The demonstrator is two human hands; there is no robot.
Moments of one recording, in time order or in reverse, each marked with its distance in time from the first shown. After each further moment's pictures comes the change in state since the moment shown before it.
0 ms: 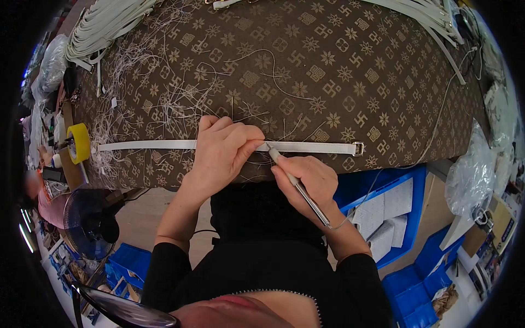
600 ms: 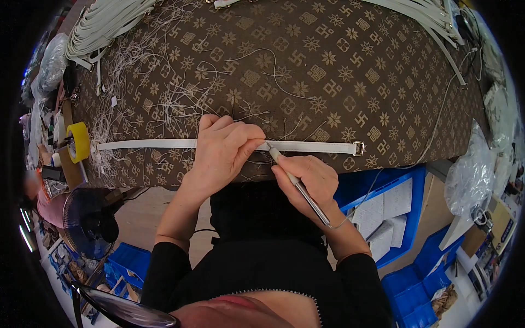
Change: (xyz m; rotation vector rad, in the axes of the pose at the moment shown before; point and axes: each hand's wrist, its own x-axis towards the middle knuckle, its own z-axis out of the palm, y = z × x) left_hand 0.000 0.000 0.002 0.013 0.021 -0.008; right_hand 0.000 0.000 -0.001 -0.006 -0.013 -0.016
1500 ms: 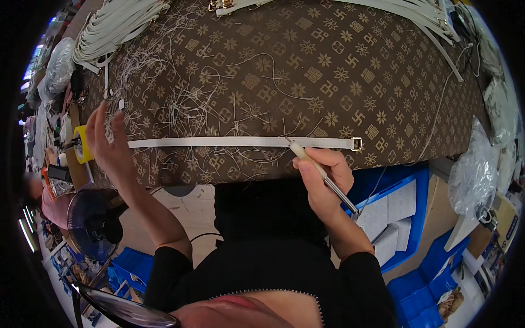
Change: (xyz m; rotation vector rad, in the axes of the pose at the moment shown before) left_hand -0.026 -0.055 -0.121 0.553 0.593 -0.293; right_hand -0.017 0.001 -0.005 0.662 0.263 0.337
